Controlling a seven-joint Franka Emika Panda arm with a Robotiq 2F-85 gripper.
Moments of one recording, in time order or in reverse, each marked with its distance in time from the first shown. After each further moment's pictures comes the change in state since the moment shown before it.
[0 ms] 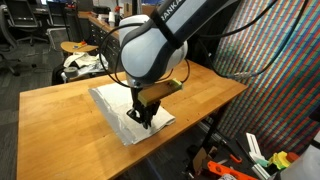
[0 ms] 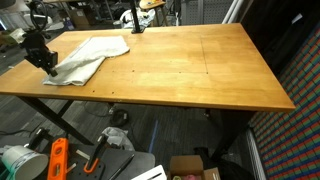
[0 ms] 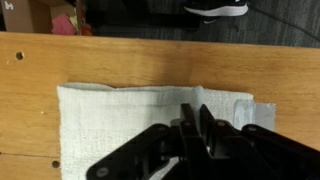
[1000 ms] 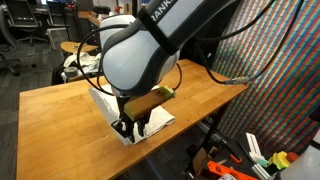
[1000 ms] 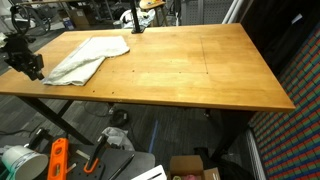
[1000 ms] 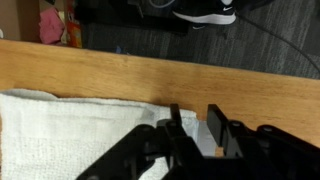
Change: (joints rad) arm 0.053 0.010 0.067 0.007 0.030 0.011 0.030
